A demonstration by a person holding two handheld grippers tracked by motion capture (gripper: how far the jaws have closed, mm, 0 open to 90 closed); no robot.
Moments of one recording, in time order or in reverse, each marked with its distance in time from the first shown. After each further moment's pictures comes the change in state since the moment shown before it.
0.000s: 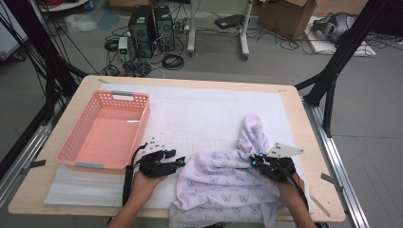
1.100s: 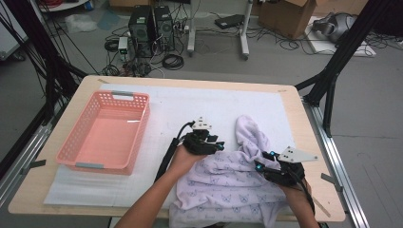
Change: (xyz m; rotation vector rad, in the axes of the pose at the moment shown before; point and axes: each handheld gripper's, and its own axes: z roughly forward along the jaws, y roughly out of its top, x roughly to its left) left arm -0.053 0.077 0.111 0.110 -0.180 0.132; right arm -0.006 -0.011 -0.020 -0.115 -0.019 0.046
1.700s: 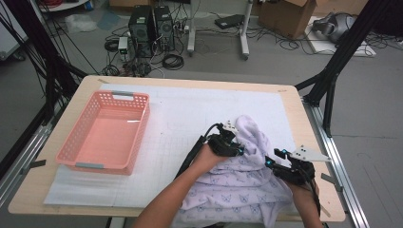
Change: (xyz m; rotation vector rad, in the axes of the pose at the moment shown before) left arm -0.028 0.014 0.058 0.155 -0.064 0.079; right arm -0.018 -0.008 -0.014 -0.023 -0.107 0.092
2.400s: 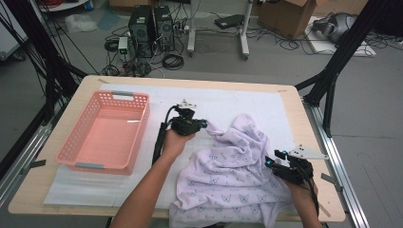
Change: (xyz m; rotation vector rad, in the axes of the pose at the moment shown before) left arm 0.086 -0.017 -0.099 -0.211 0.289 -0.259; right arm -0.005 -0.005 0.009 0.060 -0.029 0.041
